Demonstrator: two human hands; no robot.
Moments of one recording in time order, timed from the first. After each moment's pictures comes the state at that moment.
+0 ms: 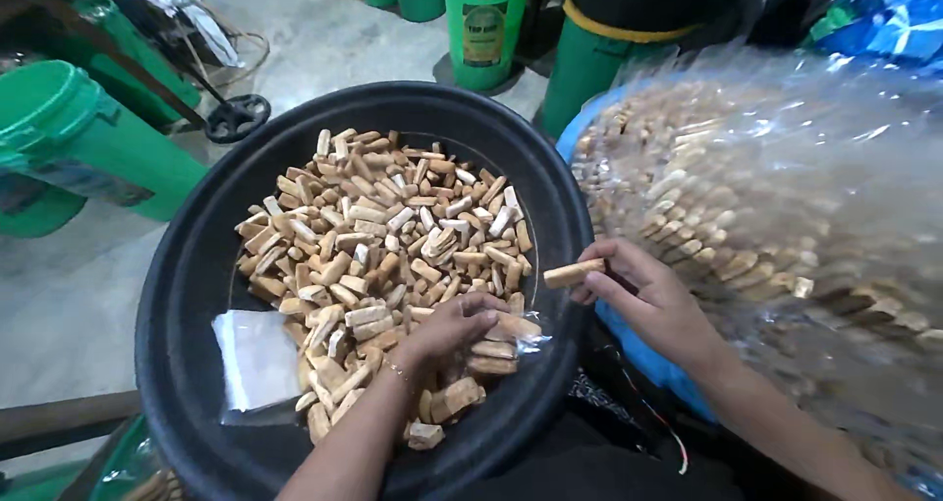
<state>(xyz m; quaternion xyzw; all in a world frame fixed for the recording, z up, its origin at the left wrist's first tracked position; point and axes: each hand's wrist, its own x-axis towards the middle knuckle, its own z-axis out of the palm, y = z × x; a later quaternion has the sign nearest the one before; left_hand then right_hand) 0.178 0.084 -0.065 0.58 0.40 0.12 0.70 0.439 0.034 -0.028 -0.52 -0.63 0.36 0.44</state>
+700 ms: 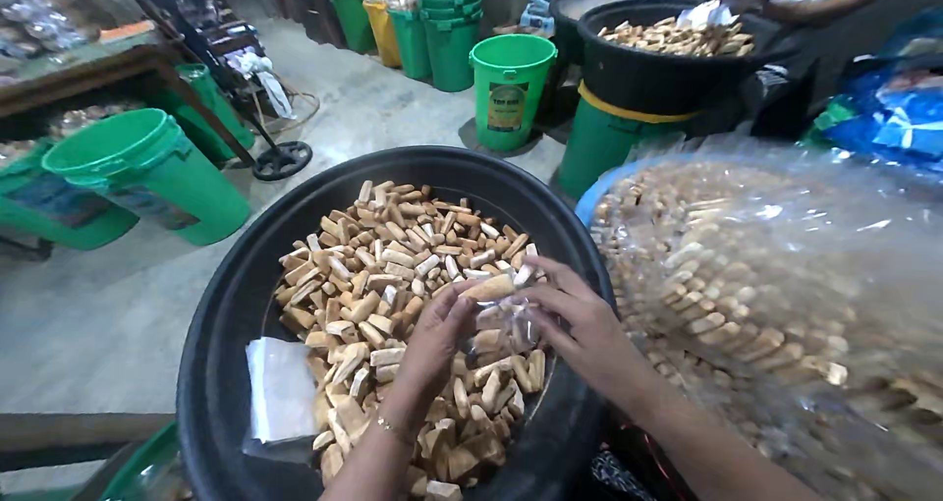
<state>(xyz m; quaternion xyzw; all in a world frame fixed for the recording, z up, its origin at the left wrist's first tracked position) 0.170 0.085 -0.004 0.48 0.40 0.48 0.62 0.368 0.073 0.005 -0.45 -0.76 0.20 0.42</state>
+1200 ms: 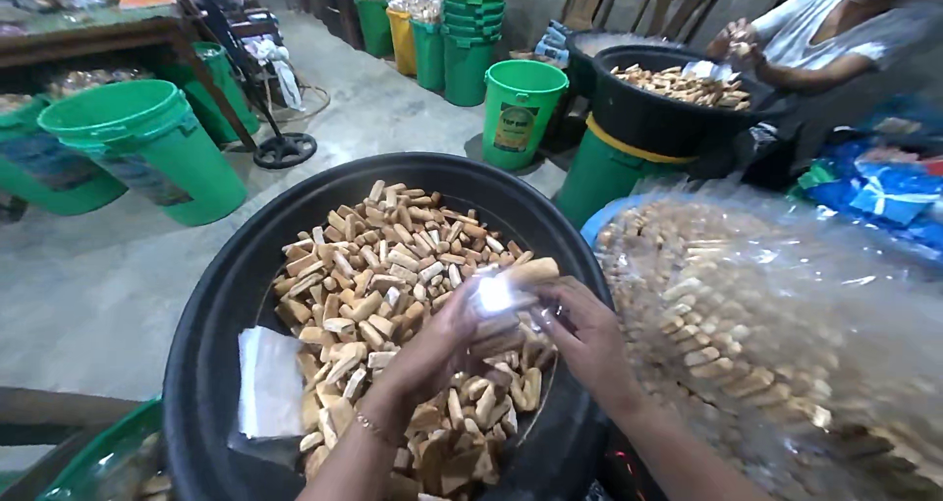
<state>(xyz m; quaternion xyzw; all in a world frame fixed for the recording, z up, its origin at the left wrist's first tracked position) 0.149 0.084 0.012 0.52 0.31 0.37 0.71 0.357 0.086 -0.009 -0.42 -0.71 0.20 0.52</state>
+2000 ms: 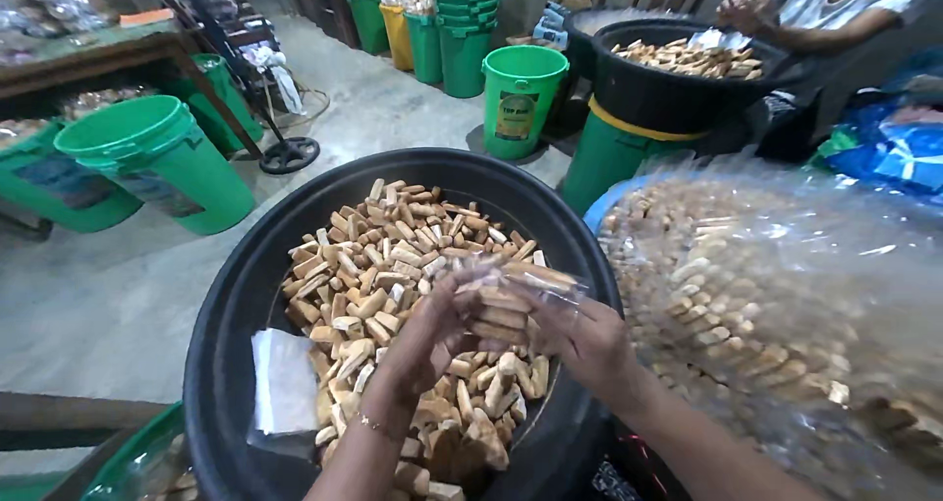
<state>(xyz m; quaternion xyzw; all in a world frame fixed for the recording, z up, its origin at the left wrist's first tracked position) 0.149 0.081 0.022 0.46 0.31 0.45 0.70 0.356 0.085 -0.005 -0.33 -0.81 -0.04 0.49</state>
